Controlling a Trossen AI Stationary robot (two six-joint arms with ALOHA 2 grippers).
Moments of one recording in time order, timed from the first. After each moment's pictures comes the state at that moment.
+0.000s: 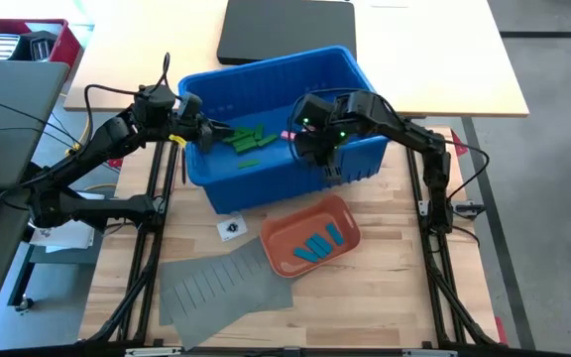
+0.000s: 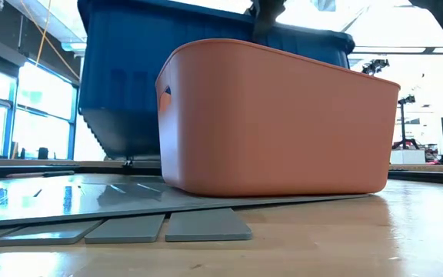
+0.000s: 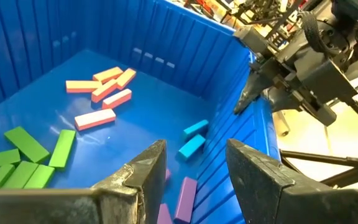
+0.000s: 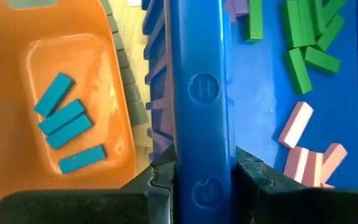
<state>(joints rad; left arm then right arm) 0.61 1.00 1.18 -0.57 0.25 -0.43 -0.26 1.98 2.35 -1.54 -0.07 -0.52</state>
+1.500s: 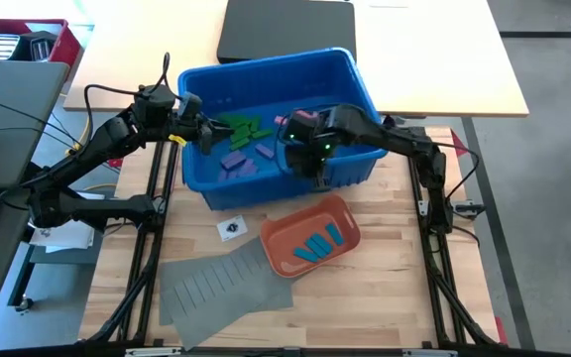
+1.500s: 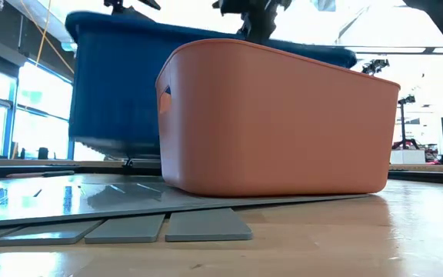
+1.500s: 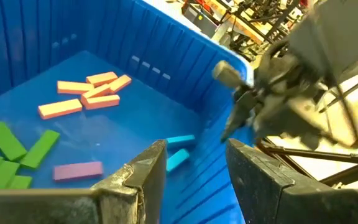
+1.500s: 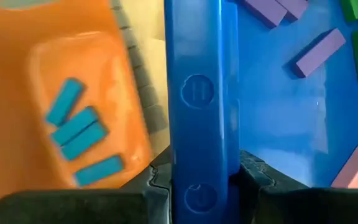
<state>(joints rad) 0.61 1.00 1.18 -0.57 0.25 -0.41 -0.25 2.02 2.22 -1.46 -0.09 -0.43</state>
